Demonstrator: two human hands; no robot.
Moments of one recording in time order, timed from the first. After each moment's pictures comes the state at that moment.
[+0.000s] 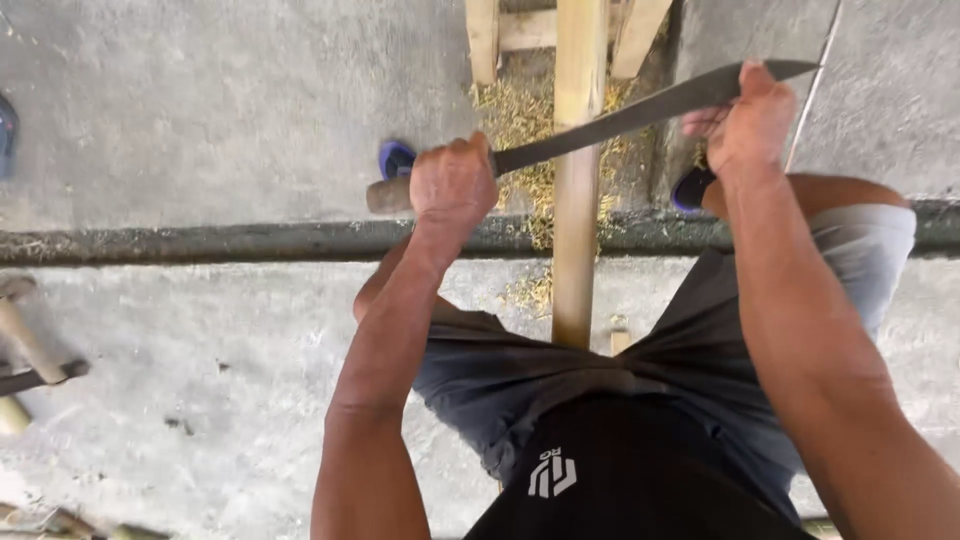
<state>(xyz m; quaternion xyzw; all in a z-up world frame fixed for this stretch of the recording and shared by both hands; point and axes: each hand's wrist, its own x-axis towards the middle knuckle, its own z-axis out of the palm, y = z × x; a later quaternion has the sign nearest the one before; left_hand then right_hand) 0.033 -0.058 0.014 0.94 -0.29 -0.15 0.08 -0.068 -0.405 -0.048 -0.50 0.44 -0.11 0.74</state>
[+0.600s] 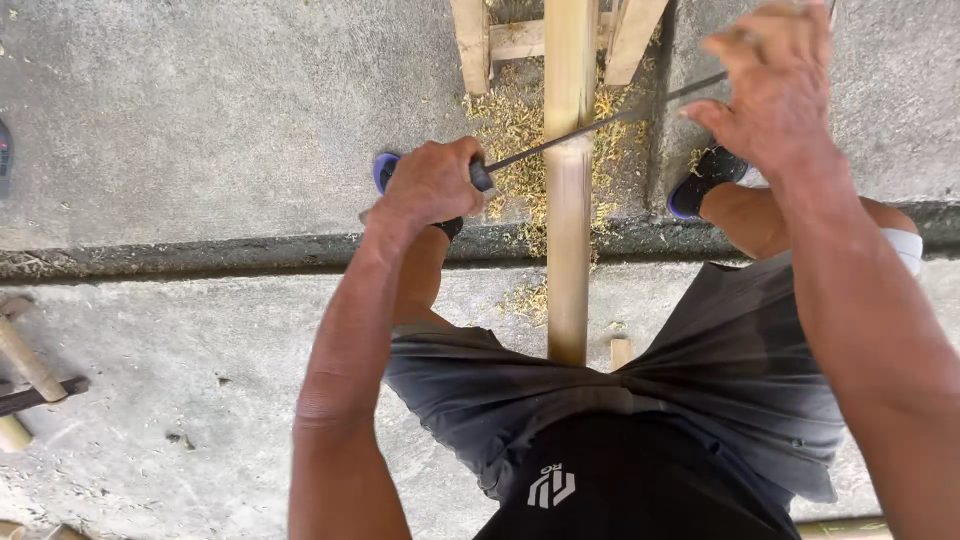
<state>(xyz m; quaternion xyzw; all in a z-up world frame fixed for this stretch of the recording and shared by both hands) 0.079 -0.053 0.024 0.84 -0.27 -0.43 0.17 -0.021 -0.392 0.089 -0.98 -0.10 -0.16 -0.10</state>
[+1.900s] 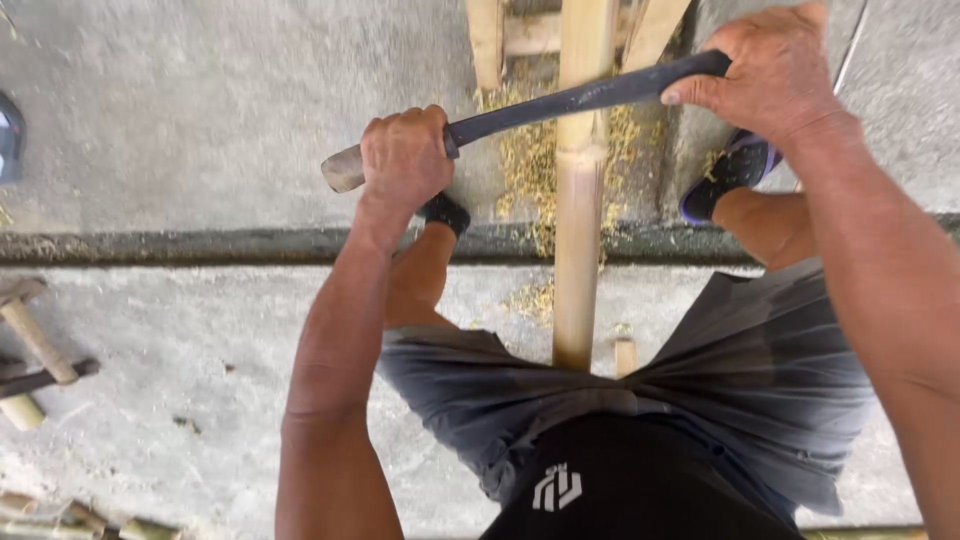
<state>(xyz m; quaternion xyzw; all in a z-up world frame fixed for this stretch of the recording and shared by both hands) 0.095 -0.017 -0.019 0.94 -0.33 -0.08 0.07 -0.016 -0.446 -0.018 -0.99 -0.05 0.04 0.16</state>
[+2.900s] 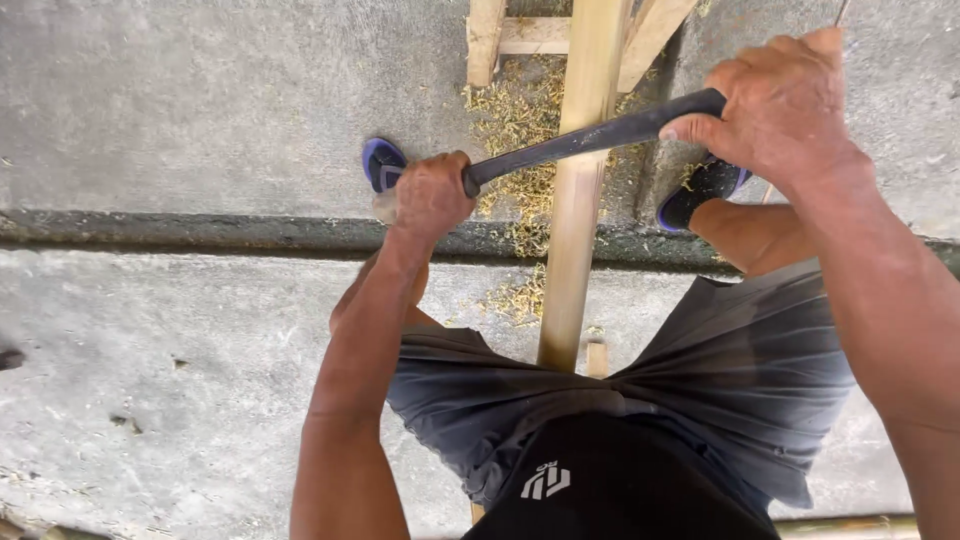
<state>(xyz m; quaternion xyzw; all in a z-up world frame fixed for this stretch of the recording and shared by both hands) 0.038 -0.018 -0.072 0.92 -0.28 -0.17 0.22 -0.016 -0.424 0.044 -0.99 -0.12 0.04 -0.01</state>
